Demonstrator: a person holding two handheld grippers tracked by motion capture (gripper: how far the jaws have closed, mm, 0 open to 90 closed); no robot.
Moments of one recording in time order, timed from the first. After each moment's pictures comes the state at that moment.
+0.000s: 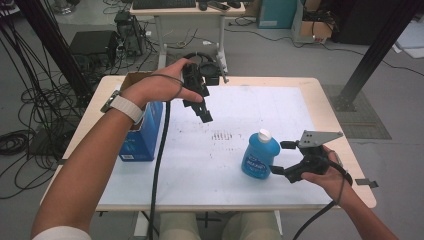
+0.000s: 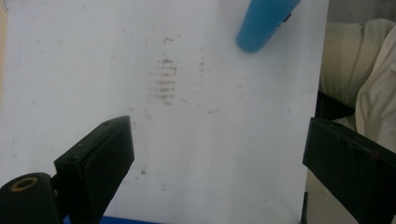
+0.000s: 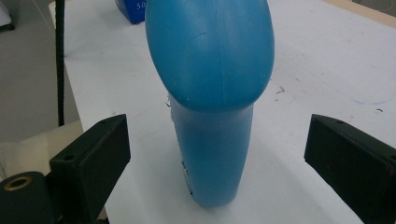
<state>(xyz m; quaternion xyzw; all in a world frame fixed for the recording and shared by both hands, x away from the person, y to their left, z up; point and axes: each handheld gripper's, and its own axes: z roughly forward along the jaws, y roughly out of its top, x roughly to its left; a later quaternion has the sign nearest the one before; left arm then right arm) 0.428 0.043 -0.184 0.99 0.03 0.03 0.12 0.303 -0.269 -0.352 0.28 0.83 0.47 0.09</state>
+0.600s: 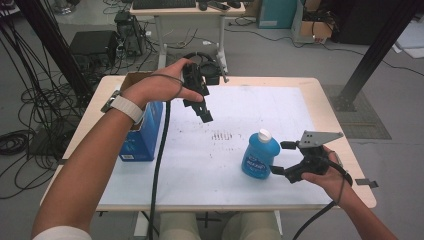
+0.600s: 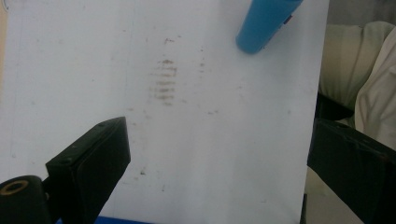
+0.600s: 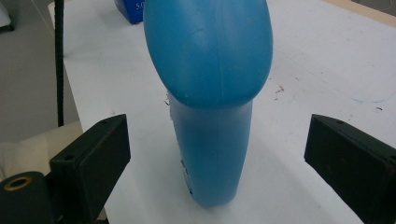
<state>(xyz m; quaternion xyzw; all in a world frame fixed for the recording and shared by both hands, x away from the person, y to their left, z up) 0.429 0.042 -0.184 0.99 0.03 0.03 0.12 0.303 -0.271 -0.352 0.28 0.83 0.47 0.09</state>
